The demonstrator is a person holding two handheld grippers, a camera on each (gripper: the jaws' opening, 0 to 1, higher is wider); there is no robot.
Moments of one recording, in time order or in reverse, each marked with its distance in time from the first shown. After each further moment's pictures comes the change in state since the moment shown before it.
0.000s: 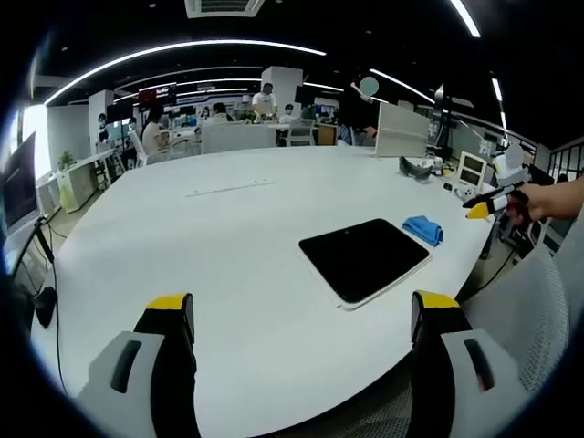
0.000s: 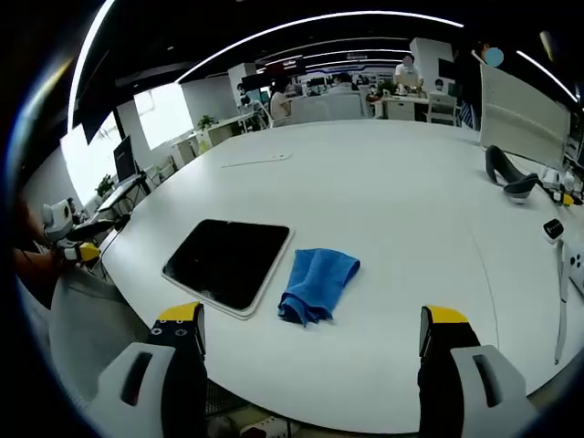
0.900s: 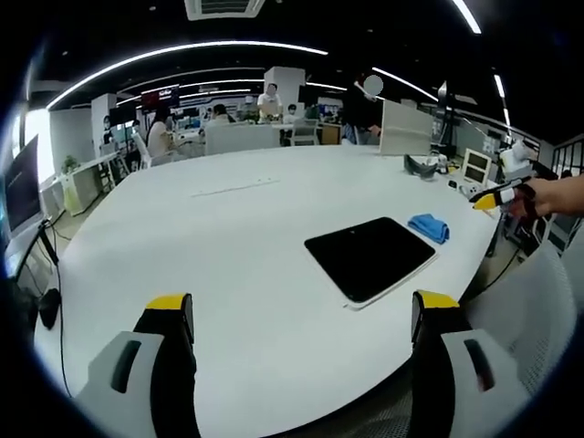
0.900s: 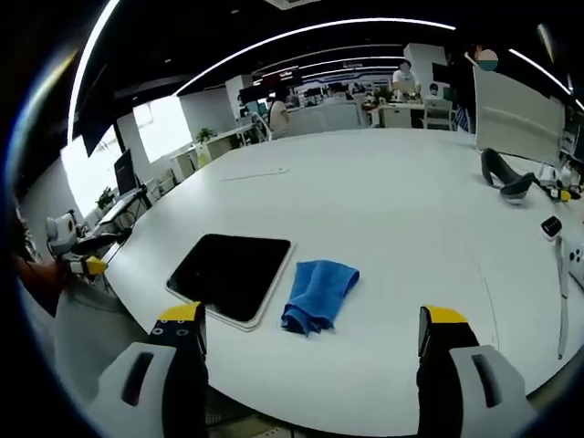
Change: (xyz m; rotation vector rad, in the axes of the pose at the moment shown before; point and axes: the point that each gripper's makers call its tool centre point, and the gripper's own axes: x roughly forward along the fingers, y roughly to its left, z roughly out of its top) left arm 0.004 0.003 -0.001 0.018 0.003 0.027; right arm -0.008 -0.007 0.017 0.013 -0.073 -0.027
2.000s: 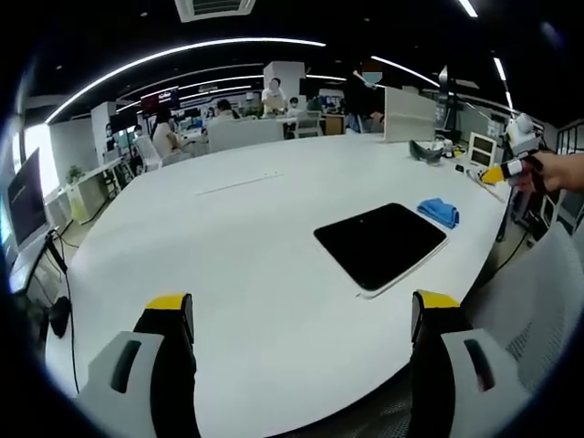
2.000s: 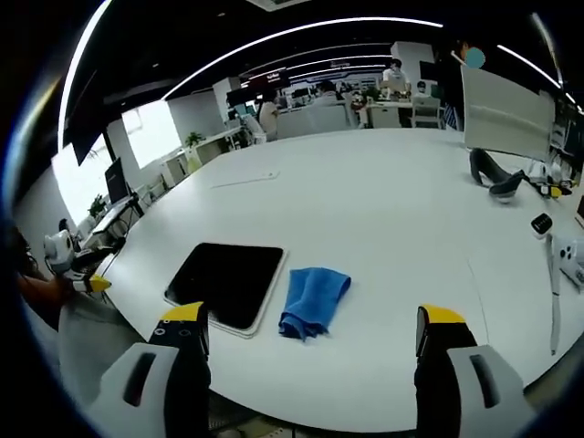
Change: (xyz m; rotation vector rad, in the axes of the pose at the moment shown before) left arm 0.002 0.006 -0.012 0.059 0.039 0.035; right arm -0.010 0.004 0.011 0.041 0.012 -0.014
